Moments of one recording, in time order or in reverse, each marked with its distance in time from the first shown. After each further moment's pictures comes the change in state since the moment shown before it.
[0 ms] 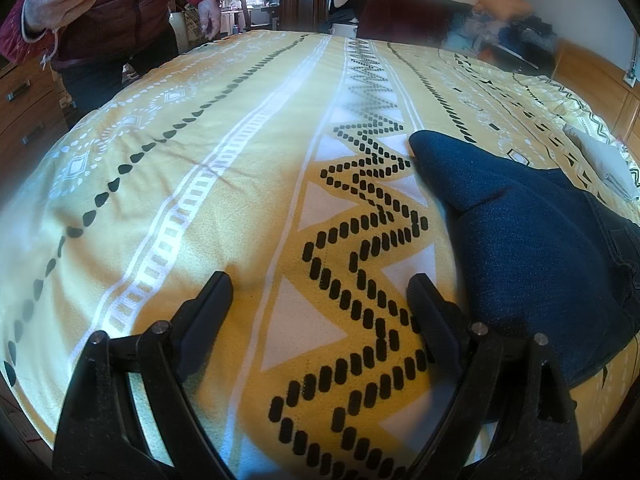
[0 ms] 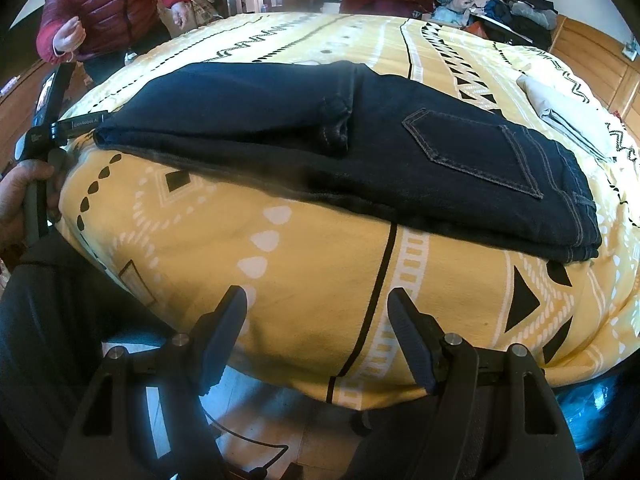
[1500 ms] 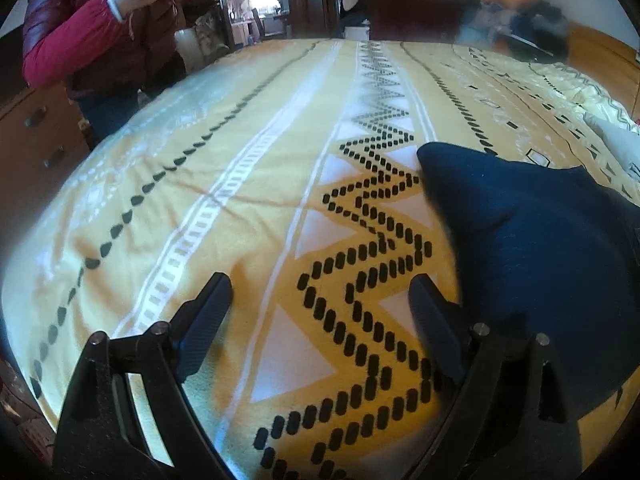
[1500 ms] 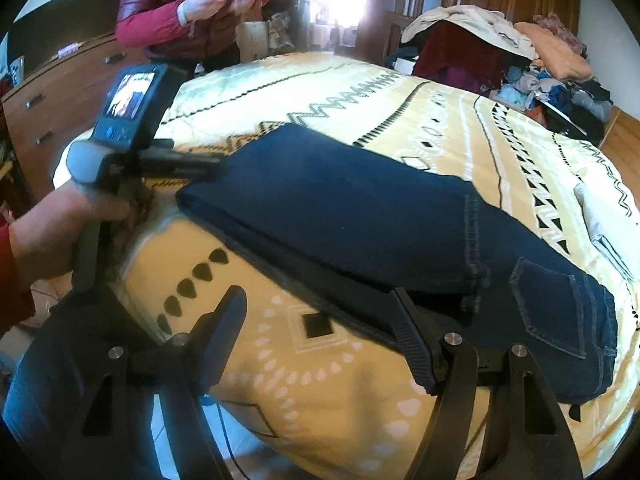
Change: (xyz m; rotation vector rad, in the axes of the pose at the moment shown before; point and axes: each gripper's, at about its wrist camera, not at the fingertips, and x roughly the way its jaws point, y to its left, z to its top) left arm 0.003 -0.020 0.016 0.041 -0.013 0.124; right arm 0.000 0.118 0.085 -0.240 -0.158 0.089
